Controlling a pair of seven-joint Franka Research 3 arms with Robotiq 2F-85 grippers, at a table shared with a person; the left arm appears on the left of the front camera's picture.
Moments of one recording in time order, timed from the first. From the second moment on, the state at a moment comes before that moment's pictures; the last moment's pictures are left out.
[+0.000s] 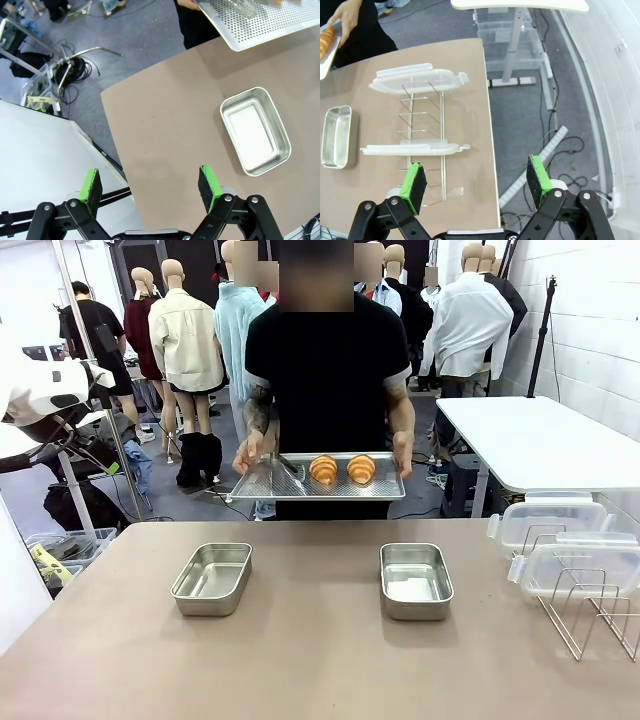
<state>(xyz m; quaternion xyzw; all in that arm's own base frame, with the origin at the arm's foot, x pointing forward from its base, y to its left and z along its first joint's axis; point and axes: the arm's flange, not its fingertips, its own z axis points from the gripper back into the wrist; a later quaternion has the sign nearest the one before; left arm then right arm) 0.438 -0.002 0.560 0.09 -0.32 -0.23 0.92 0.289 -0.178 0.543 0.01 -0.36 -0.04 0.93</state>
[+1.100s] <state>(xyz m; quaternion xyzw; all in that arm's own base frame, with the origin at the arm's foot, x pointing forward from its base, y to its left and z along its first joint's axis) 0.438 -0.002 0.560 0.09 -0.32 -0.23 0.92 0.289 -0.178 0.543 0.01 -0.36 -0.04 0.93</state>
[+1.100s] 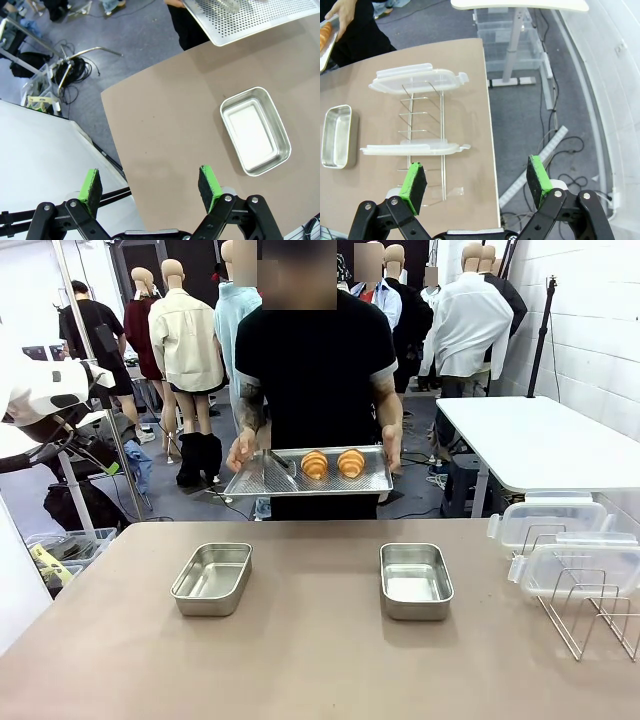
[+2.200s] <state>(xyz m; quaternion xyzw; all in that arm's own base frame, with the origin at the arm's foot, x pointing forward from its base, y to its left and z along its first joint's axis) 0.464 -0.098 0.555 0.08 -0.30 -0.24 0.92 0.325 -0.054 0.573 0.00 -0.32 0.03 0.95</state>
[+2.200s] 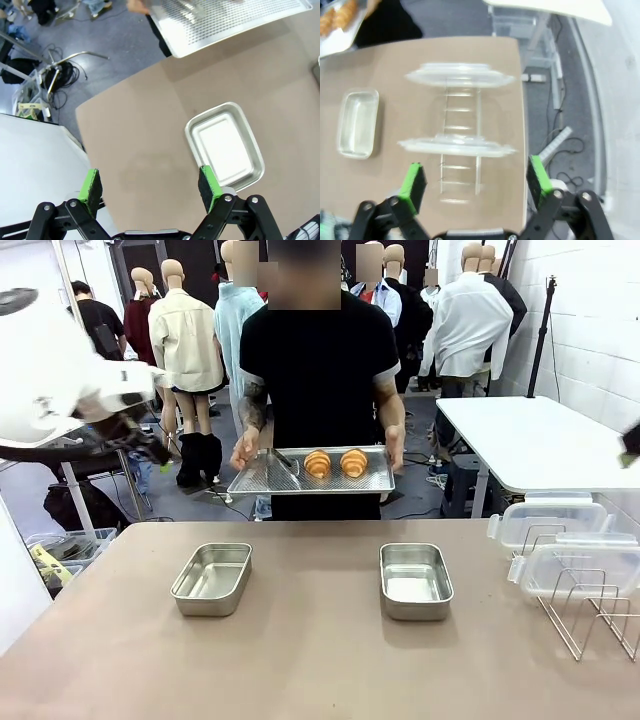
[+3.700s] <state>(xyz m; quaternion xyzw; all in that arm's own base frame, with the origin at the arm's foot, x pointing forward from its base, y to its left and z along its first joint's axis) 0.514 -0.091 0.410 -0.03 -0.10 -0.02 0.99 0.459 0.134 0.471 0.05 -0.08 0.04 0.99</state>
